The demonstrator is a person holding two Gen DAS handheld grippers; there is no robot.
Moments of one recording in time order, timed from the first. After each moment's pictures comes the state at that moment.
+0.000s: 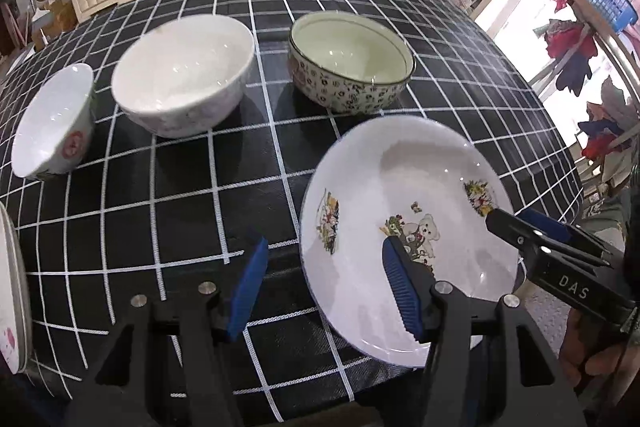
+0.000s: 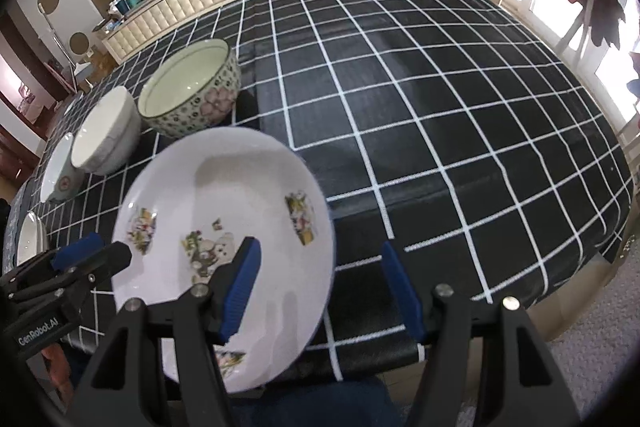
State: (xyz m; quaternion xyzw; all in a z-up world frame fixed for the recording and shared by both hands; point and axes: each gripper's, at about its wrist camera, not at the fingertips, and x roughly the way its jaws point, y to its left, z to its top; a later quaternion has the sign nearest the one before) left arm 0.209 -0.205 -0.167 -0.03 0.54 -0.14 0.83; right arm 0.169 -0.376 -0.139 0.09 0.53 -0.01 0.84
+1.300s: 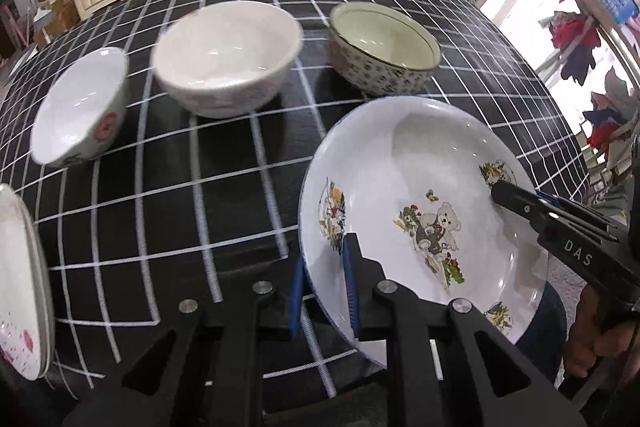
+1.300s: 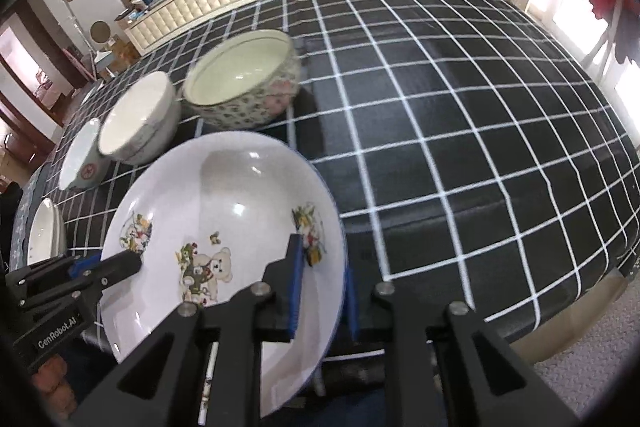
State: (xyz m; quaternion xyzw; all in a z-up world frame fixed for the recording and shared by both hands) left arm 0.199 -0.165 -0.165 -0.02 0.55 -0.13 0.82; right arm 0.172 -0.330 -0.119 0.08 0.52 0.04 0.85
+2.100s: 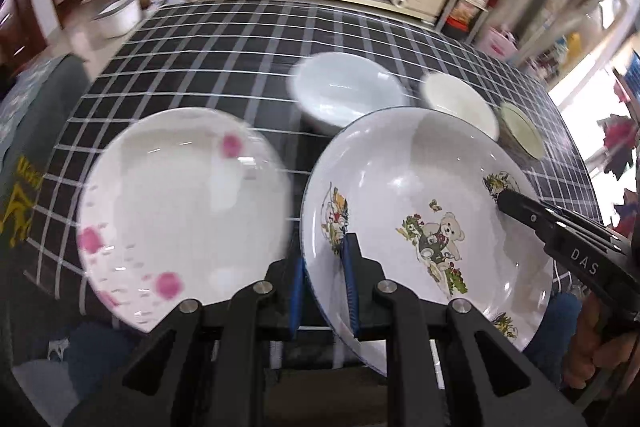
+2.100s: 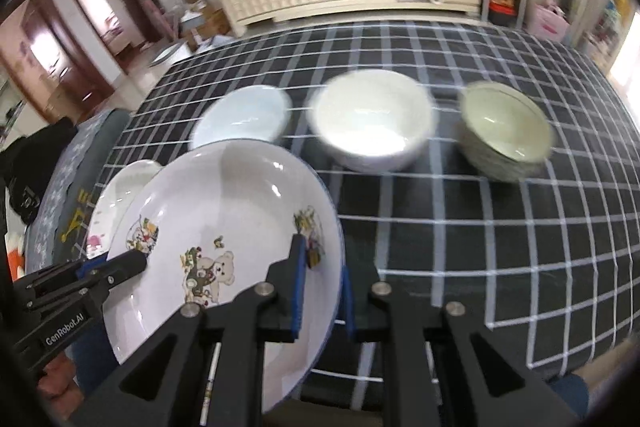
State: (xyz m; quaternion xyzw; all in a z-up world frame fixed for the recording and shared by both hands) left arm 0.138 0.046 -0.121 -0.12 0.51 0.01 0.85; right arm 0.186 -0.145 -0.092 0.01 0.50 0.18 0.85
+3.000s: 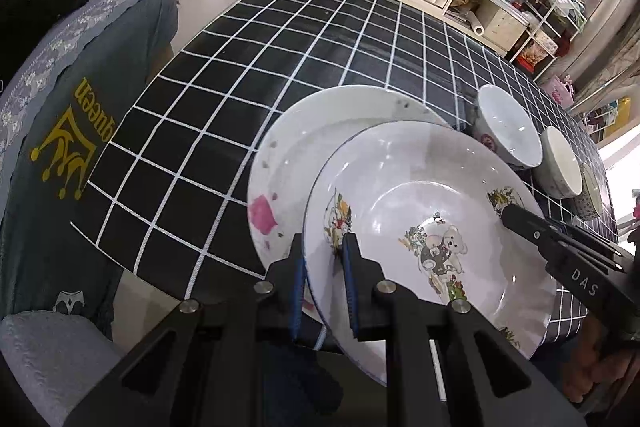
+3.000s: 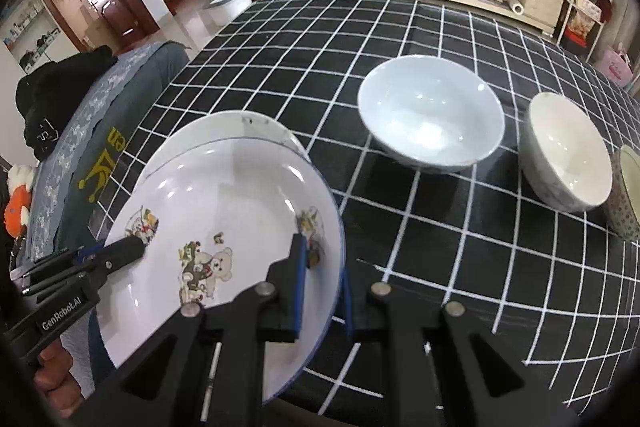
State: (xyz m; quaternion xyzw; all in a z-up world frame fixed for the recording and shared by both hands) left arm 0.093 0.177 -0.142 -0.18 0.52 0.11 0.83; right arm 0.179 -0.003 -0.122 -0.06 0.53 0.25 0.81
